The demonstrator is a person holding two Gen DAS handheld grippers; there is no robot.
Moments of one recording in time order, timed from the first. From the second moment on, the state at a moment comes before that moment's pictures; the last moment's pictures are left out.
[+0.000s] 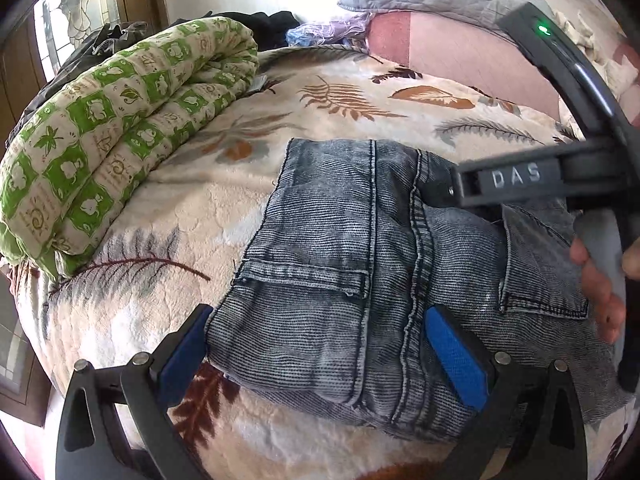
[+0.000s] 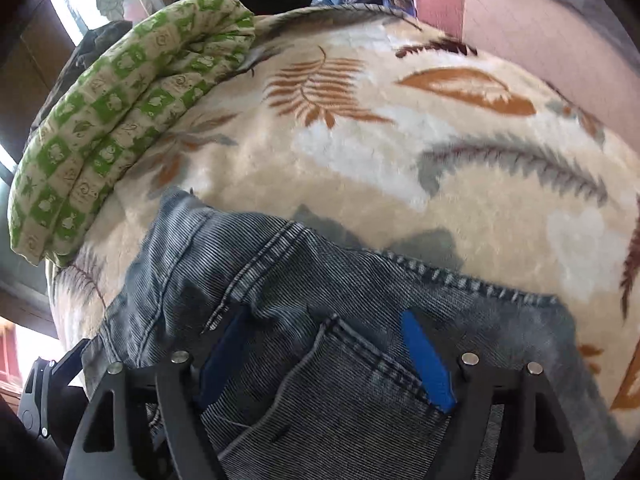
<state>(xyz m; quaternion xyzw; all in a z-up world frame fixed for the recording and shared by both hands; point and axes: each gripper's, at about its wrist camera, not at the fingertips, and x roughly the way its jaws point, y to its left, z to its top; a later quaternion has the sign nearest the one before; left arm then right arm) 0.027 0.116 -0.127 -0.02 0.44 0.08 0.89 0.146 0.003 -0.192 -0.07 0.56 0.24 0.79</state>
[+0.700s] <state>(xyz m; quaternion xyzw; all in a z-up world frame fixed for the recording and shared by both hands) 0.027 0.115 -0.126 -0.01 0.43 0.09 0.90 0.138 -0.115 -0.142 -0.01 0.53 0.14 0.83</state>
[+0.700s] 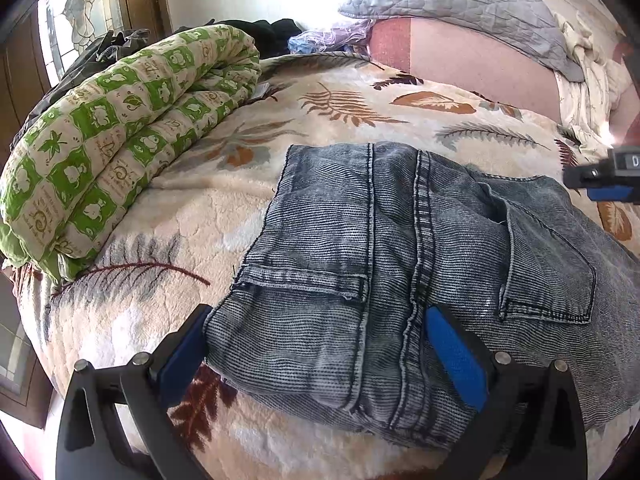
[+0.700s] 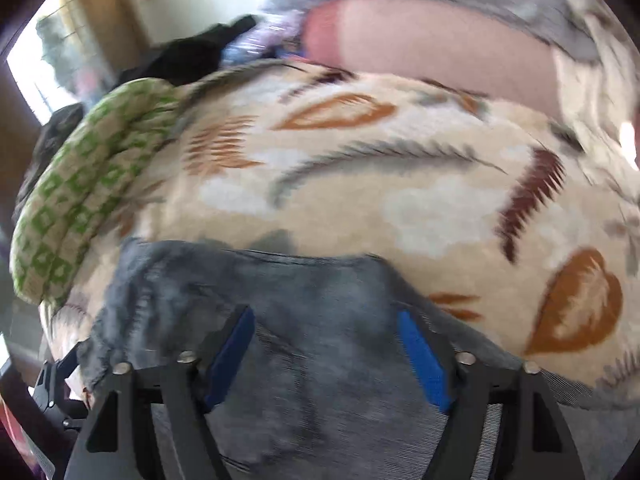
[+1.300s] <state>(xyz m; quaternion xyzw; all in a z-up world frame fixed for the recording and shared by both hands) 0.020 0.109 -0.109 0.00 0.40 0.09 0.91 0.174 -0.154 -0.194 0.01 0.62 0.06 0.78</state>
